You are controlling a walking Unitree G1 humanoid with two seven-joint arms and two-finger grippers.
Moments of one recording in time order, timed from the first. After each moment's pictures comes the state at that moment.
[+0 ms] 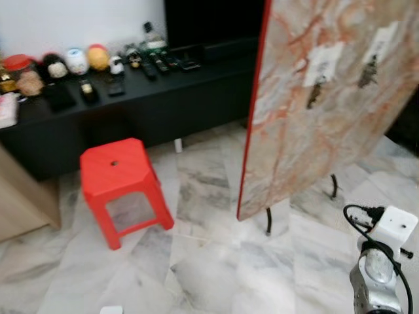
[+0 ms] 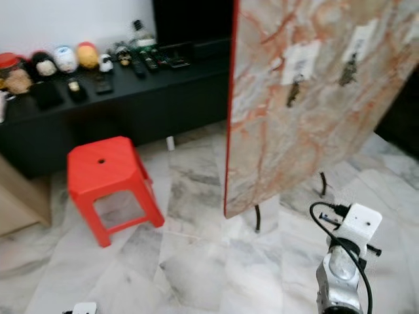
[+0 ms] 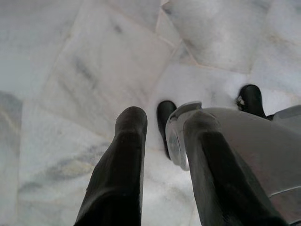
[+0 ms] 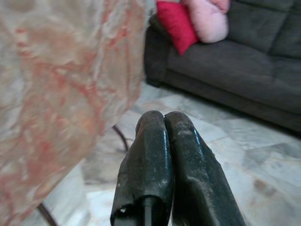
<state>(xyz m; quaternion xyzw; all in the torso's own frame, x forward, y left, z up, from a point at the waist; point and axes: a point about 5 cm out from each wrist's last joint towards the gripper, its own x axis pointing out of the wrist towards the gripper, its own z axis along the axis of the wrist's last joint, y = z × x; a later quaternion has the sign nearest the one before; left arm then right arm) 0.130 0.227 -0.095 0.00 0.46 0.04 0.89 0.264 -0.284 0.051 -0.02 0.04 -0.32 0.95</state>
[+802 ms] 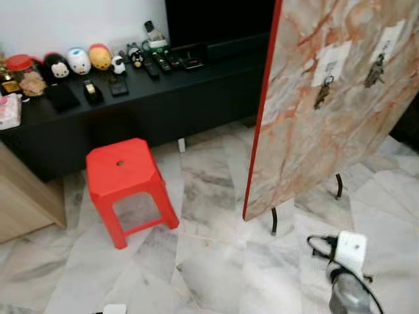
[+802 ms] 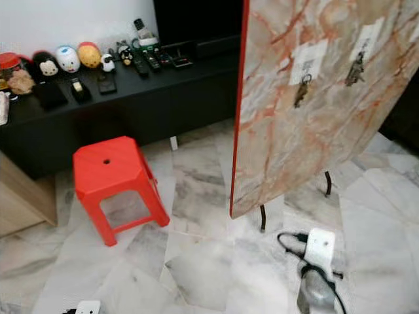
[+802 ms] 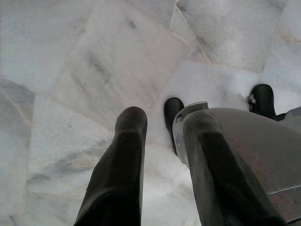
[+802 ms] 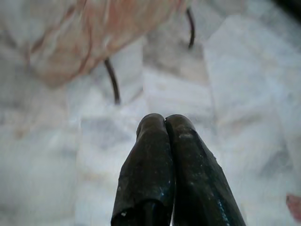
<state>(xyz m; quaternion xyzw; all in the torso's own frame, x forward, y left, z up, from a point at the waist) 0.133 0.223 -0.094 0.02 0.46 0.03 0.89 0.223 -0.238 -0.040 -0.02 0.30 -0.18 0.94</state>
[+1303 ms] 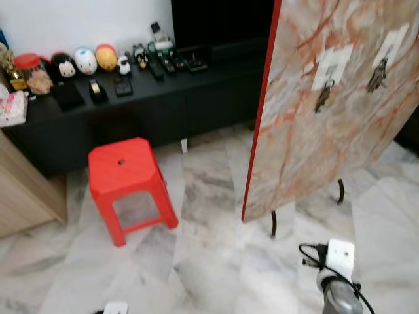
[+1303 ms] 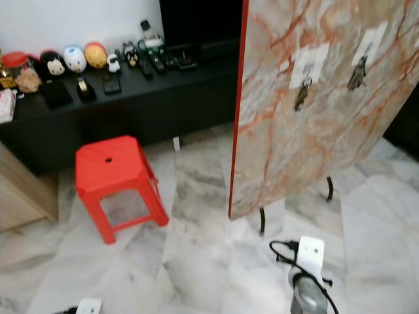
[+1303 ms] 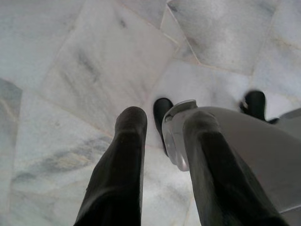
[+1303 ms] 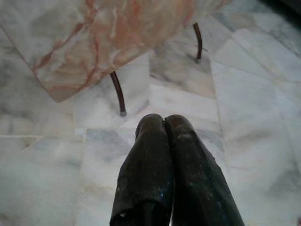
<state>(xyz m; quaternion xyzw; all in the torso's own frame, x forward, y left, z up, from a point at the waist) 0.131 0.229 -0.094 0.02 0.46 0.04 0.88 0.227 -0.226 -0.041 0.01 0.27 -0.15 0.95</state>
